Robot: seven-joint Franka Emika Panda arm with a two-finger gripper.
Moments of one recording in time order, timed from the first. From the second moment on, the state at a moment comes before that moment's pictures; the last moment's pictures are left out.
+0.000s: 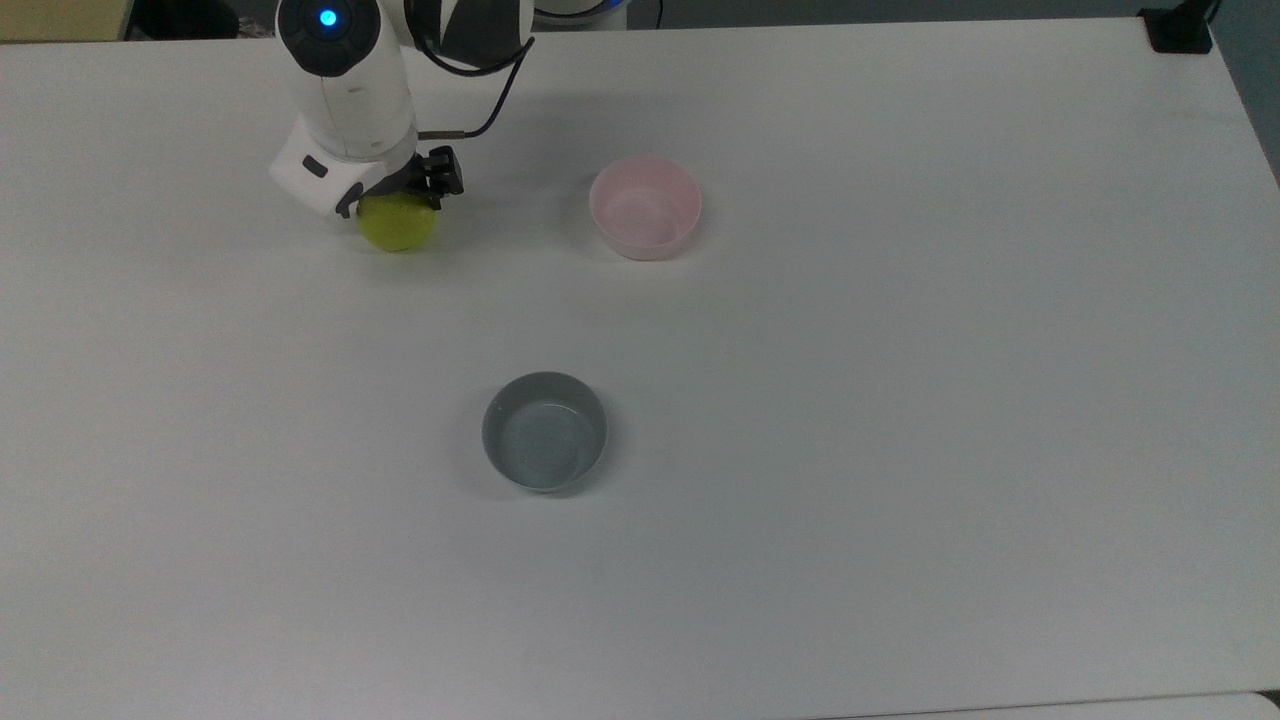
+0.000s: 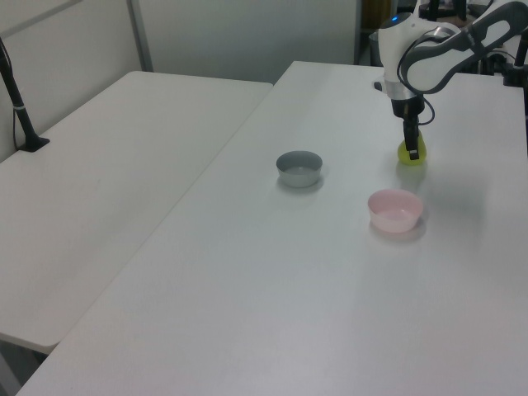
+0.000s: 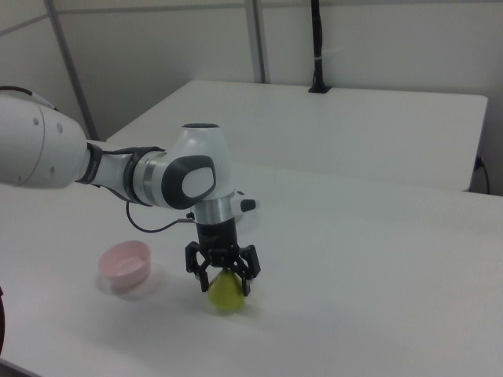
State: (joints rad) arm -0.17 0.22 -0.03 -2.05 -0.20 2.08 -0.30
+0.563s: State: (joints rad) arm -0.17 0.23 -0.03 -2.04 -0.20 2.08 -0.30
